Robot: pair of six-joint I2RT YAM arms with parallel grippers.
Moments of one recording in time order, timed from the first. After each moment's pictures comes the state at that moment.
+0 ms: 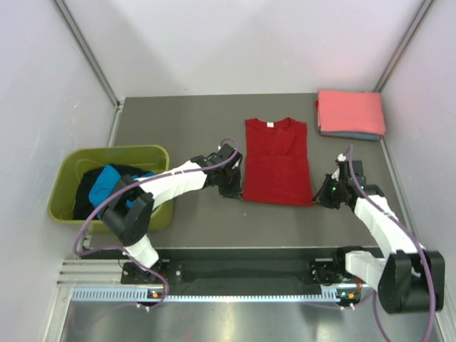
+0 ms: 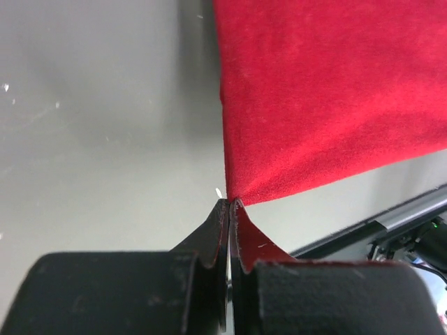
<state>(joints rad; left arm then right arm) -0.73 1.70 1.14 -0.50 0.15 -0.76 0.04 1.08 0.59 -0.54 -0.24 0.48</state>
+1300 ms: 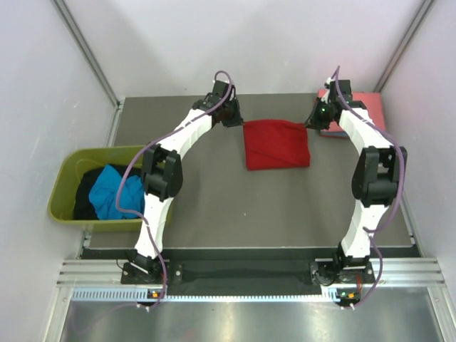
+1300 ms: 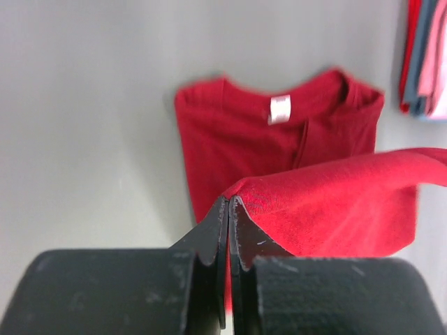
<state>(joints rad) -0.46 2.28 2.12 -0.57 0.12 -0.59 0.04 1.94 1.66 -0.57 -0.26 0.39</state>
